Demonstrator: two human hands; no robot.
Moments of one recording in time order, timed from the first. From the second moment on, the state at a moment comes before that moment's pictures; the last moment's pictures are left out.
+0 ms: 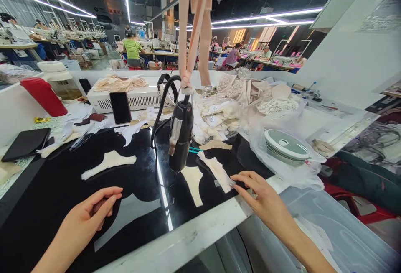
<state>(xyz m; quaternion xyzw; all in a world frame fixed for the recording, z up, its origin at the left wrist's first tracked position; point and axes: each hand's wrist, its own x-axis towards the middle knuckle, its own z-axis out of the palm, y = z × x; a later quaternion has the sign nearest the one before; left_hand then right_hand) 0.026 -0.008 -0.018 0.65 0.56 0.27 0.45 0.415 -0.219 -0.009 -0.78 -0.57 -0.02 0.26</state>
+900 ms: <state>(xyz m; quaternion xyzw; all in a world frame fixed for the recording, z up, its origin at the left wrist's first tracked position) 0.024 -0.002 -0.019 0.65 0.56 0.24 0.44 0.409 -0.211 -0.018 -0.72 -0.66 -0.03 0.21</state>
